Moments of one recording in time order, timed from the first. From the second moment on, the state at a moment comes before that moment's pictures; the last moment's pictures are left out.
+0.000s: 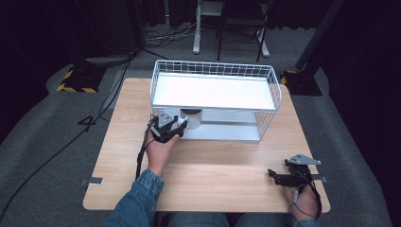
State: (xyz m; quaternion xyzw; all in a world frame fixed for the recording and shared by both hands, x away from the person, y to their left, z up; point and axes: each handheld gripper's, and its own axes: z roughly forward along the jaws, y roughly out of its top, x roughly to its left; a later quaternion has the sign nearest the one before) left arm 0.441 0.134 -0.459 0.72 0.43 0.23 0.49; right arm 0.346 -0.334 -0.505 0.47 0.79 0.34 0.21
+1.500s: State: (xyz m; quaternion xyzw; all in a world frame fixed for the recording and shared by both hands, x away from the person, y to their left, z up) left arm 0.320 0.198 -0.419 0.75 0.38 0.21 0.49; right arm 0.353 -0.331 -0.505 0.48 0.78 0.34 0.22
